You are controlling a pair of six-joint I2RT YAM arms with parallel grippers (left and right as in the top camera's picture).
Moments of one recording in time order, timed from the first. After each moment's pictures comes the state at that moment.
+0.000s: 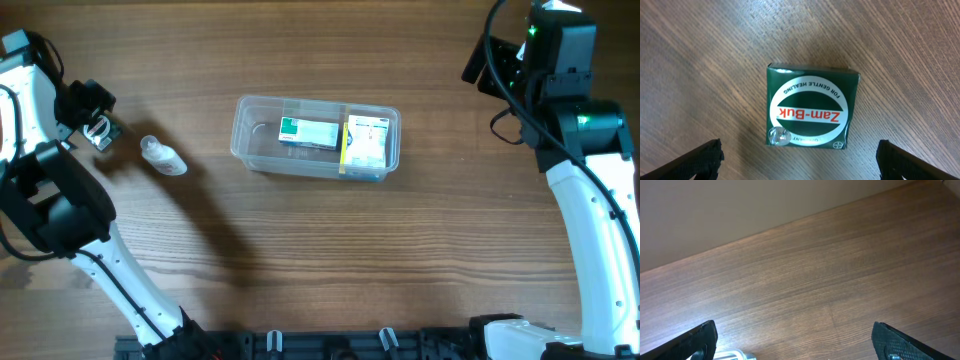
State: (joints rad) left arm 0.46 2.31 2.01 -1.11 -0.04 -0.42; right arm 0.08 1.41 1.48 -0.76 0.22 0.33
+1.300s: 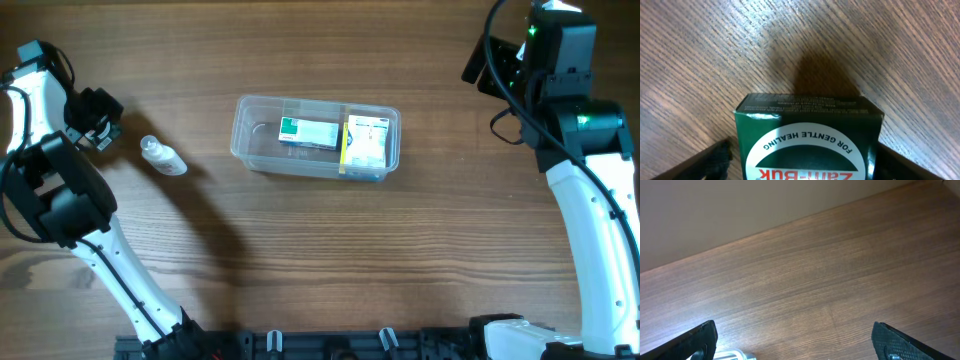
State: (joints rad) left arm 0.46 2.41 2.01 -1.03 -0.03 -0.37; right arm 0.08 1.41 1.48 -0.76 0.22 0.33
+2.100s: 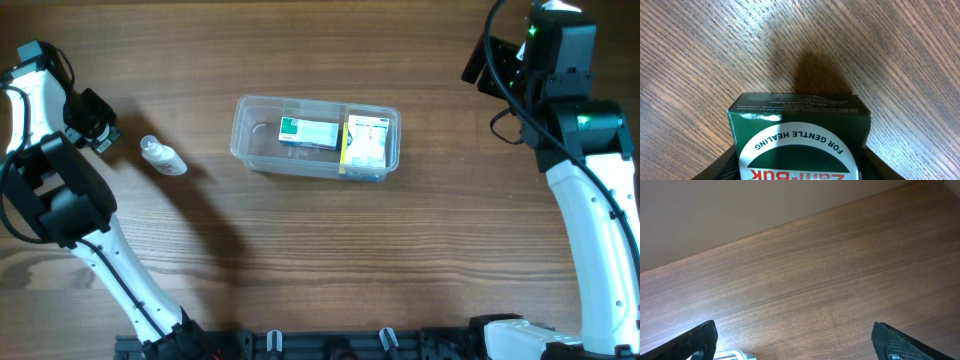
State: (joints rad) left arm 0.46 2.41 2.01 -1.05 -0.02 -0.36; right arm 0.08 1.41 1.48 -0.76 0.22 0.33
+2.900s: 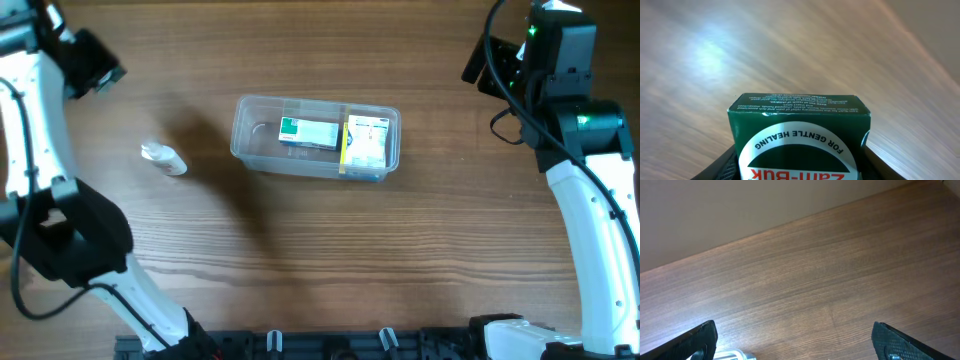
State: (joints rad) left arm 0.32 2.03 2.01 -1.06 0.12 -0.36; right arm 0.08 1.41 1.48 -0.76 0.22 0.33
